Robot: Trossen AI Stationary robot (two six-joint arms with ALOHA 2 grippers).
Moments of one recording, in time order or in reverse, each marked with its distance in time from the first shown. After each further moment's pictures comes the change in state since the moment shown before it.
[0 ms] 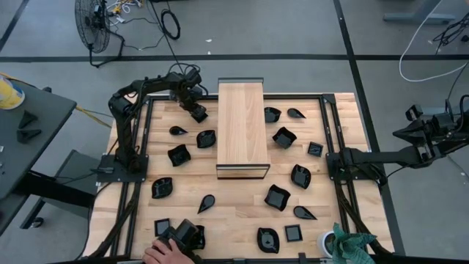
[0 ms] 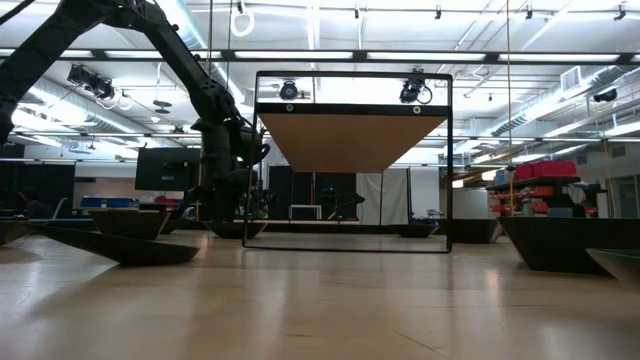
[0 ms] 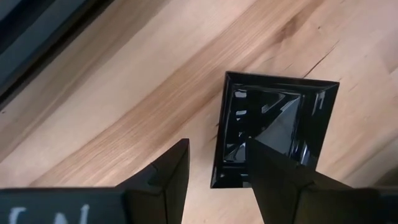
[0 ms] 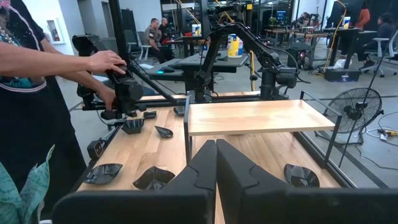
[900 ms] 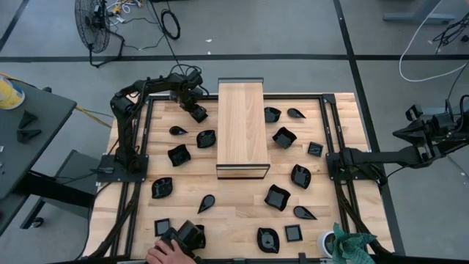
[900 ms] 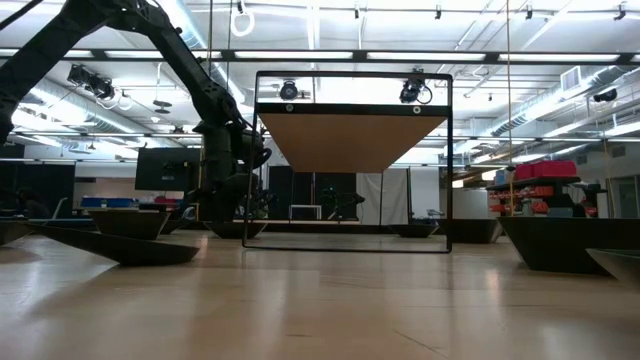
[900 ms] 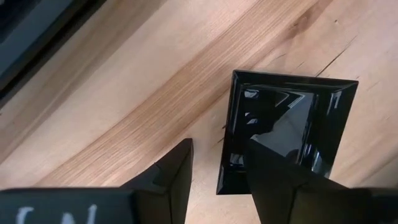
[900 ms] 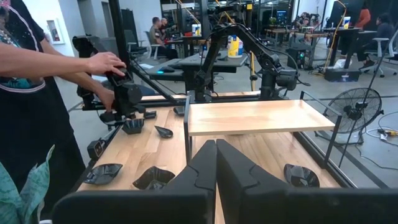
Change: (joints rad) left arm -0.016 0.027 0.002 0.001 -0.023 0.001; right arm 0.000 0.000 0.000 0.000 0.000 0.000
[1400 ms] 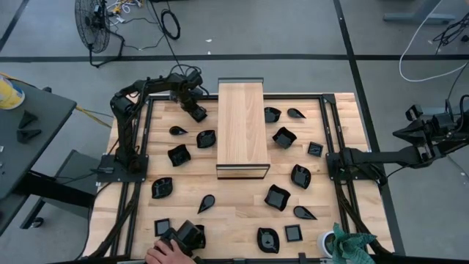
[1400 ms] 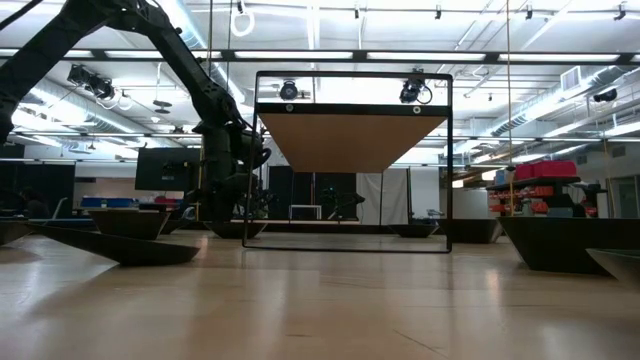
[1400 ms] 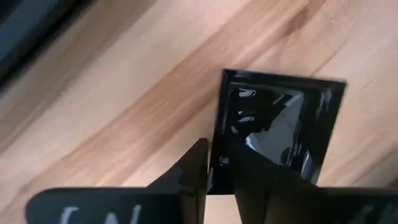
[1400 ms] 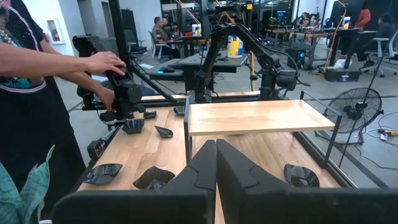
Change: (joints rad) left arm 0.000 -0.001 -0.002 -0.006 0.013 -0.001; right arm 0.000 0.000 0.000 0.000 0.000 0.000
